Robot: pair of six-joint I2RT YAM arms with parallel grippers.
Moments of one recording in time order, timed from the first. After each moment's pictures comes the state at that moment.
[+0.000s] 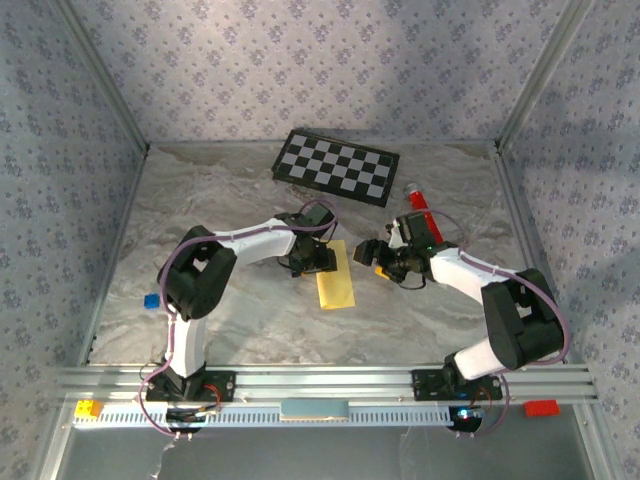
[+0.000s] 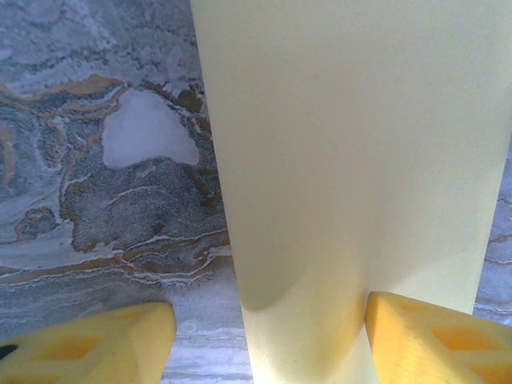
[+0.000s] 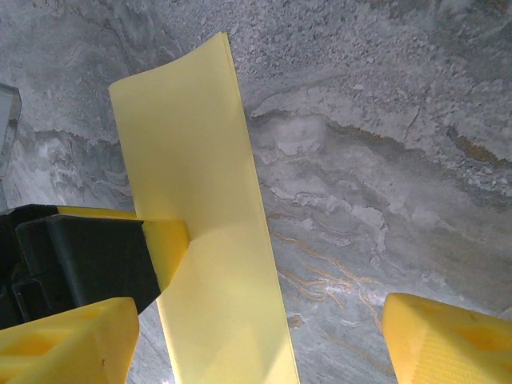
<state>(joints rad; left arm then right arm) -0.77 1.97 1.33 -0.66 0.10 -0.82 0.36 1.47 0.71 -0.19 -0.49 0.71</state>
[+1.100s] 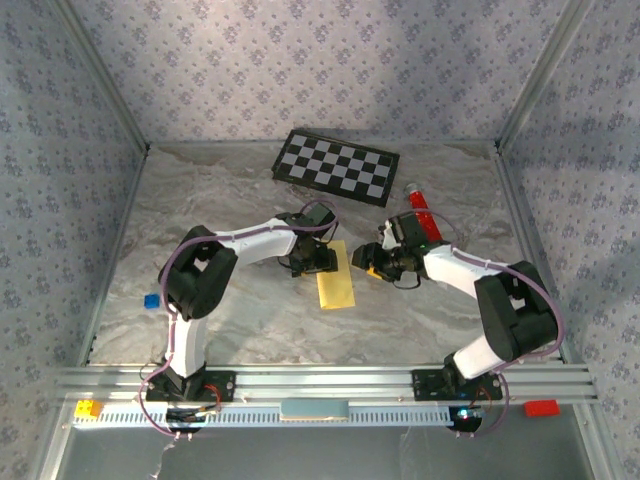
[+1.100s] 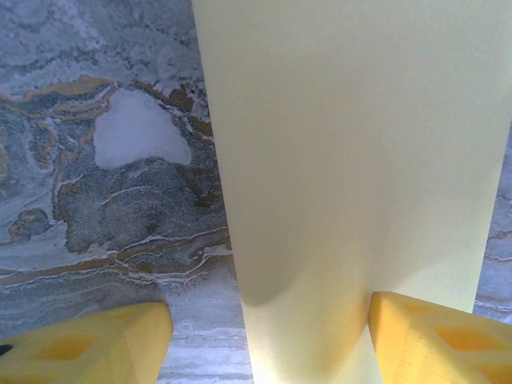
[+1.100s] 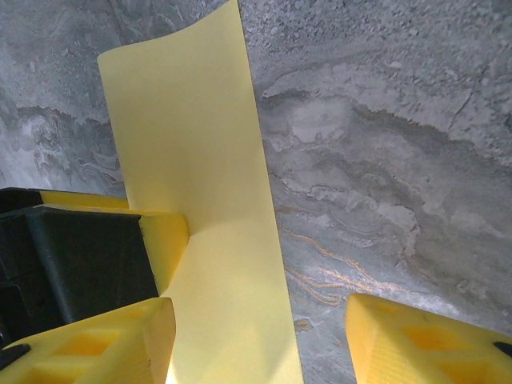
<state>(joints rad) -0.78 1.97 1.33 -0.67 0.10 -0.81 0.40 1.52 0.74 -0.21 -0.49 0.69</state>
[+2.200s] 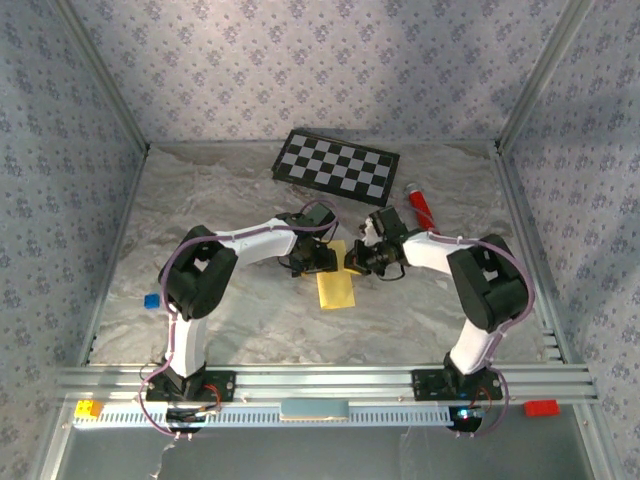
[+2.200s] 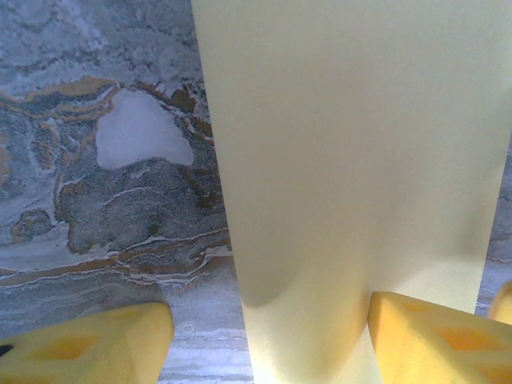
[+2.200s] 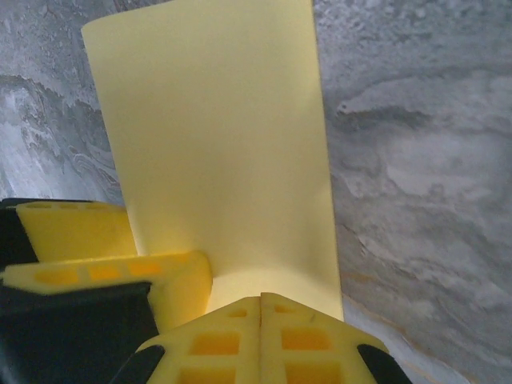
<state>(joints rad) -0.78 1.97 1.33 -0.67 0.10 -0.81 0.46 1.75 0.89 -0.20 -0.56 0.68</state>
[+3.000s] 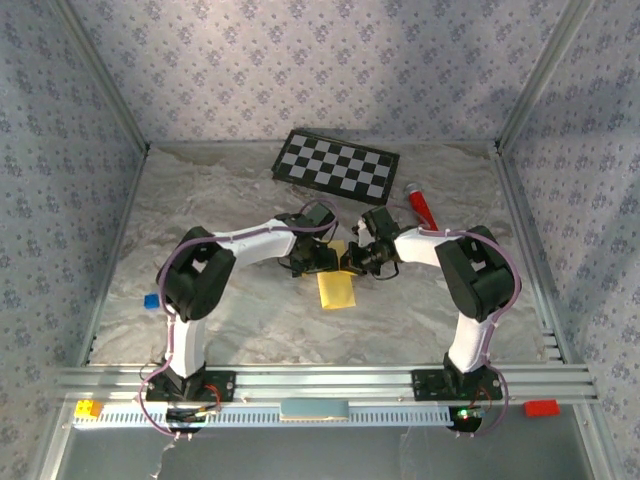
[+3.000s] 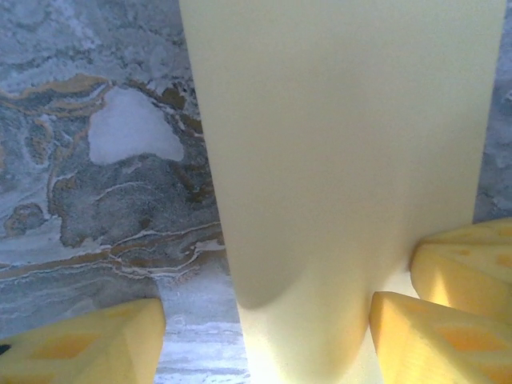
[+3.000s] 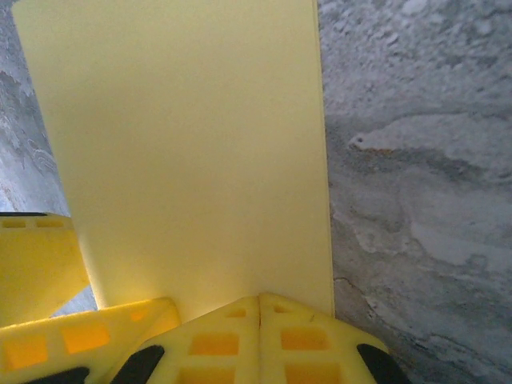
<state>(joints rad) -0.78 1.94 1.31 -0.64 0.10 -0.82 0.48 1.83 0.94 -0.22 -0.54 0.61</state>
